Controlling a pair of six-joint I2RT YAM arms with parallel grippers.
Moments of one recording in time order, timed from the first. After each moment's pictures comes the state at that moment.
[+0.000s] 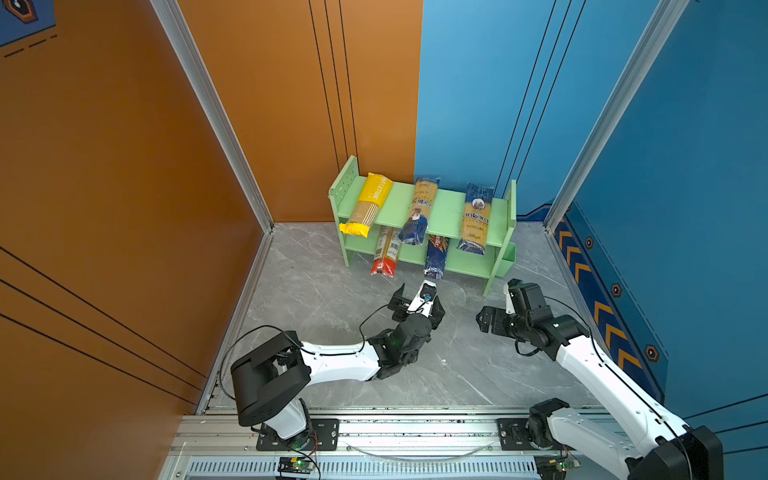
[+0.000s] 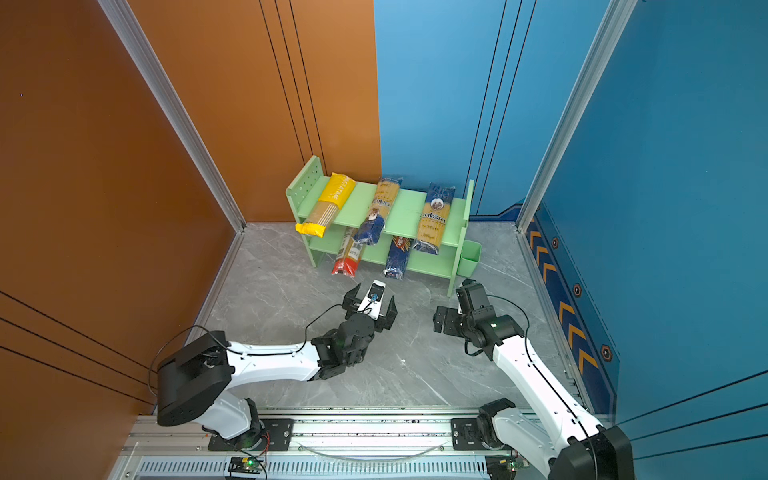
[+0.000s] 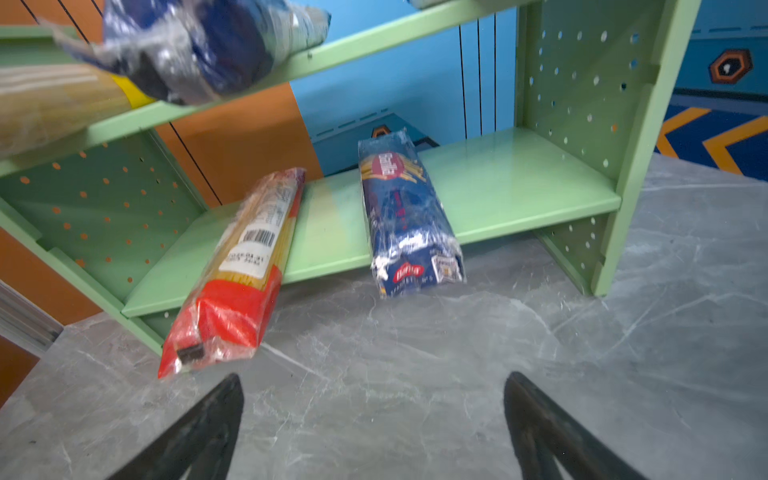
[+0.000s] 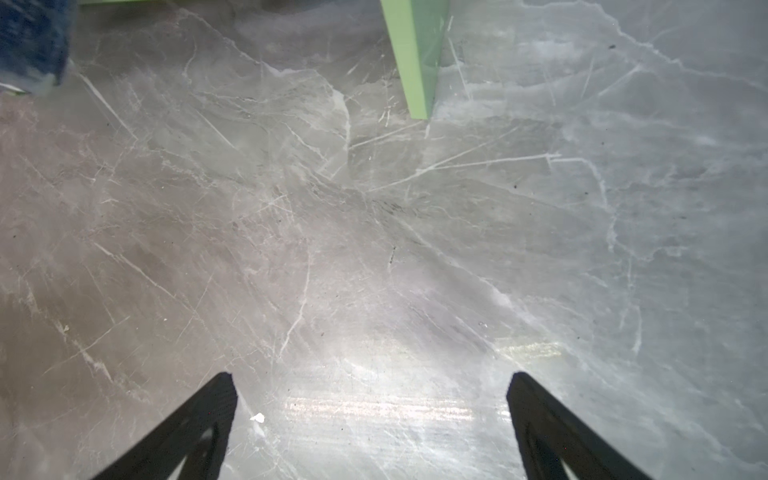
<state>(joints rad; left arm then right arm) -1.09 1.55 0.75 0.53 -0.83 0.02 0.31 1.02 0.76 -0.70 -0.01 0.44</state>
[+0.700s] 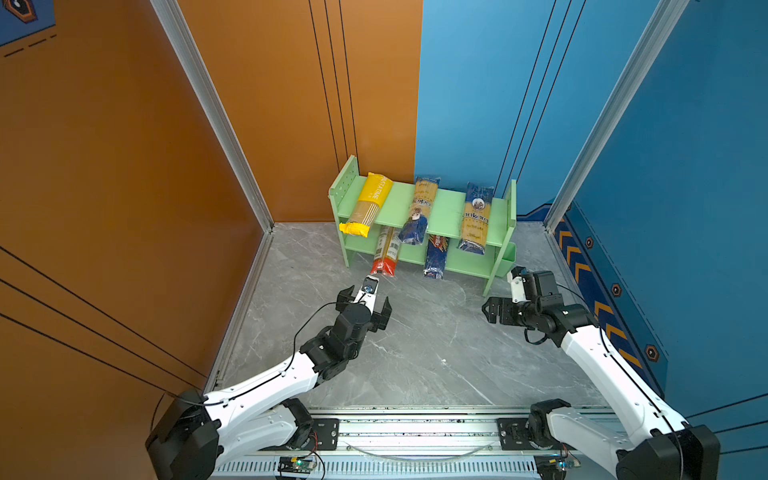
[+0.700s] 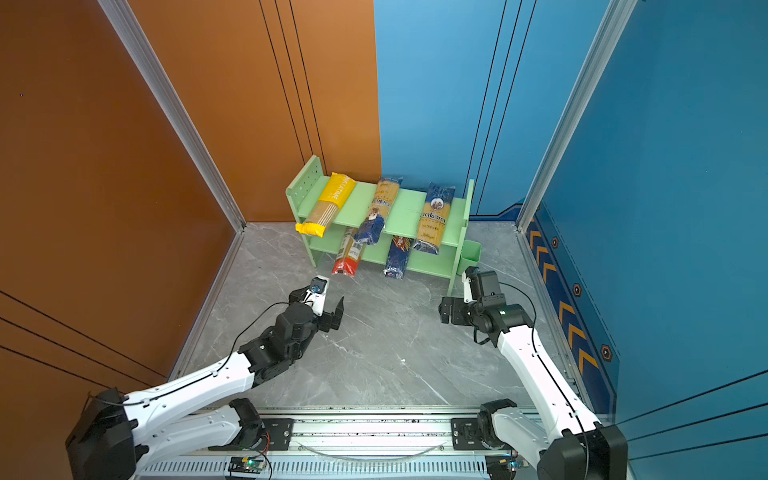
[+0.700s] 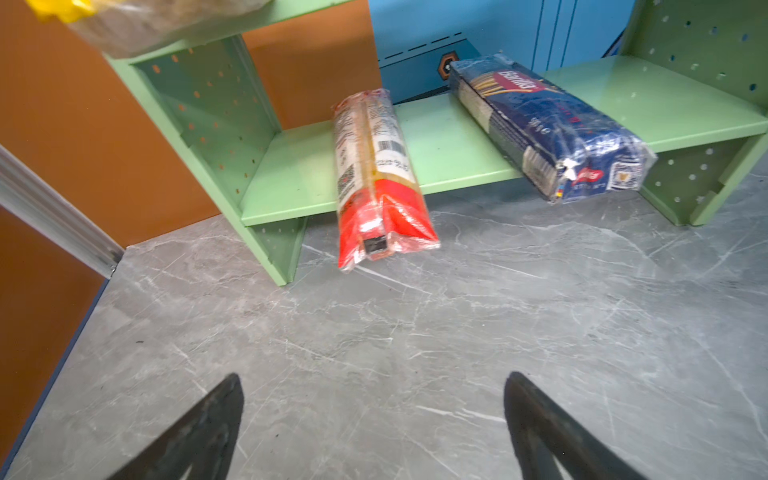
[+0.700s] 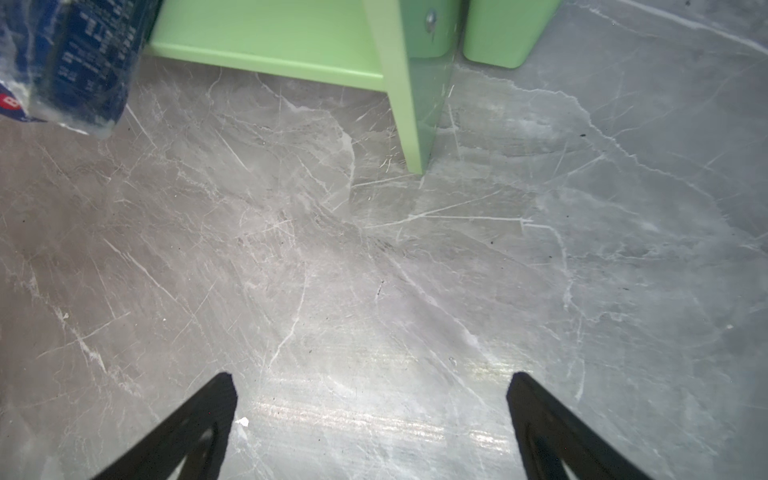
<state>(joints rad) -0.75 1.01 0.53 0.13 -0.54 -0.02 0.17 1.05 0.85 -0.73 -0.09 0.25</state>
